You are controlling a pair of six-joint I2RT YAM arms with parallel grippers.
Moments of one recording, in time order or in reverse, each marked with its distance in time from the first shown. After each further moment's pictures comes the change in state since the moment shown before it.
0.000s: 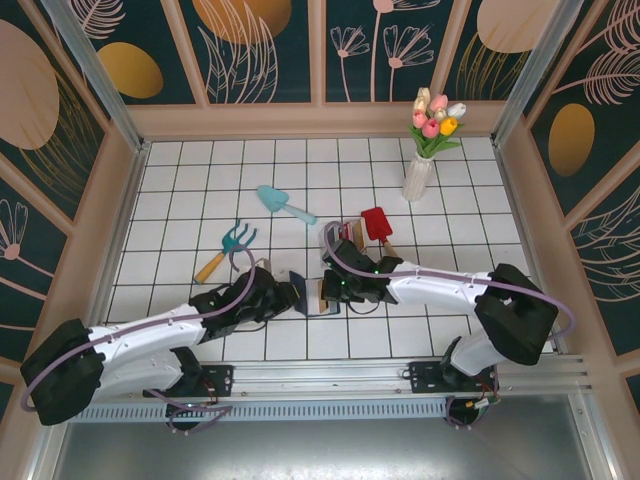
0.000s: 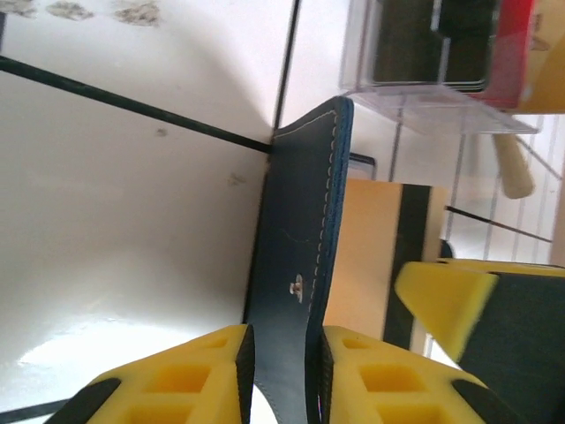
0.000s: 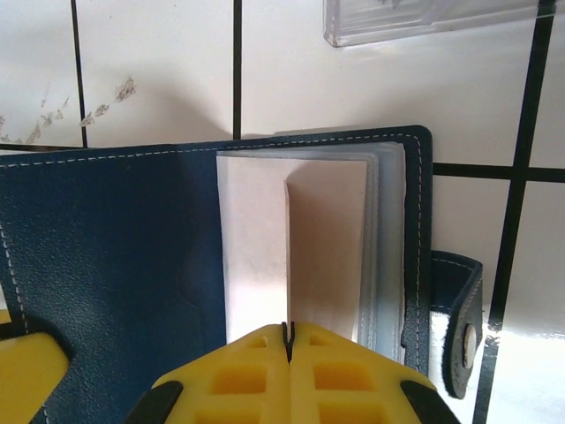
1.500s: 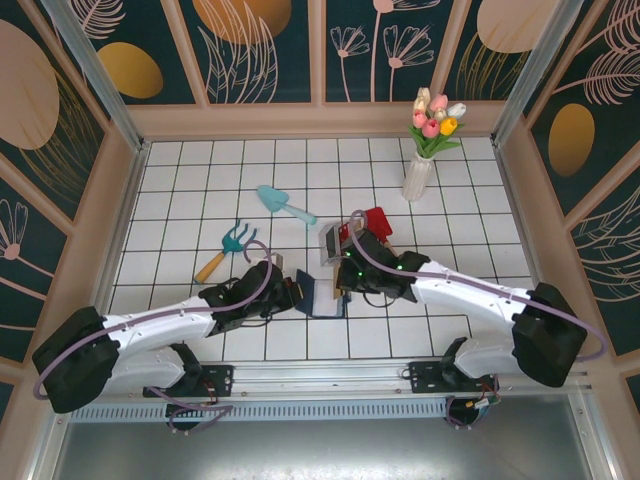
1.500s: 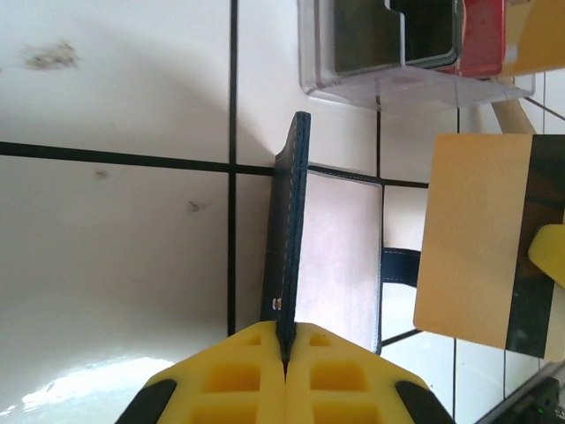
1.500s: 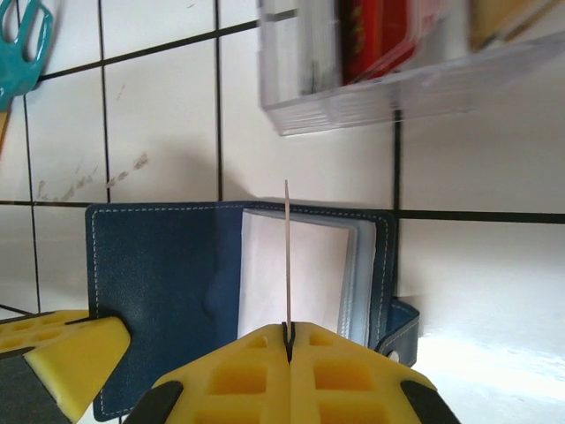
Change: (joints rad) left arm 0.004 0.092 0.055 0.055 0.031 0.156; right arm -0.082 -0.196 -0.021 -0.122 0.064 -0.026
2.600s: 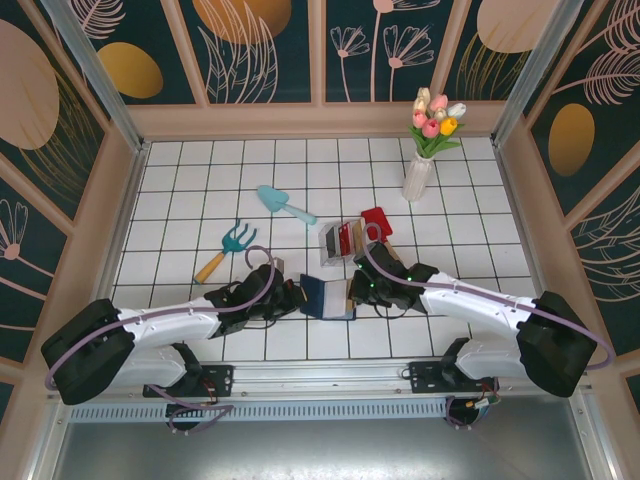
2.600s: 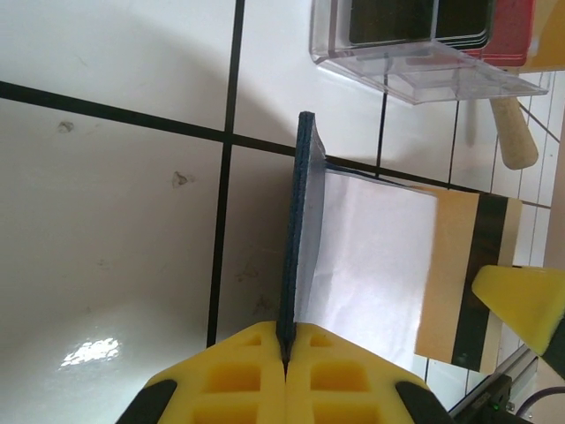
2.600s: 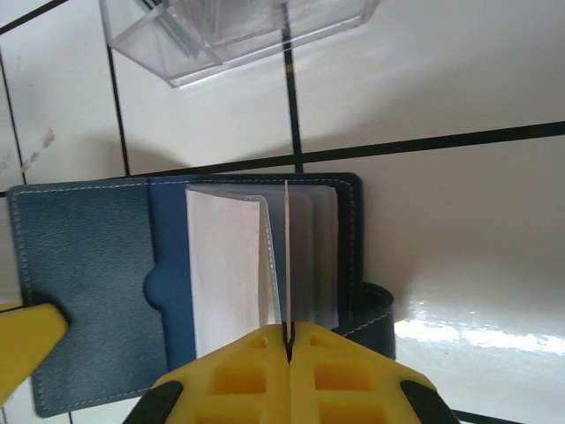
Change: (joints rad) left arm 0.000 0.061 -0.052 0.127 0.048 -0.109; right arm -0.020 -0.055 -0.140 0.039 -0.031 0.065
